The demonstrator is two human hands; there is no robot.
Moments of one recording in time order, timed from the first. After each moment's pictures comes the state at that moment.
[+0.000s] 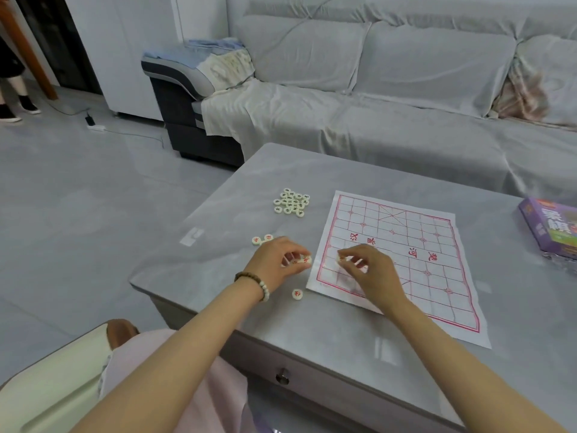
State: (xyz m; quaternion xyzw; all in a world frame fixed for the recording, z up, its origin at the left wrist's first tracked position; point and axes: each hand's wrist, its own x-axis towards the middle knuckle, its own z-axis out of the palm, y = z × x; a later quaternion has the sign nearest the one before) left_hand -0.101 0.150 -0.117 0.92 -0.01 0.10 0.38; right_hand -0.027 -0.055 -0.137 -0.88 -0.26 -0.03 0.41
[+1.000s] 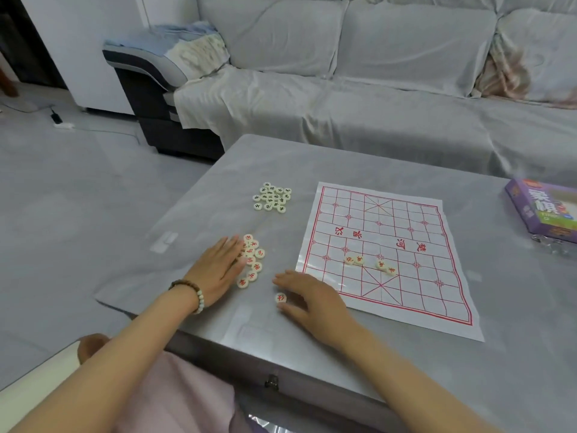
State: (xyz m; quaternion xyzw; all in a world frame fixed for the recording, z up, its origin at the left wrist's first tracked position) left_hand -0.104 0.219 -0.156 0.98 0.04 -0.06 0.16; right_hand -0.074 -0.018 -0.160 -0.86 -0.40 0.06 0.30
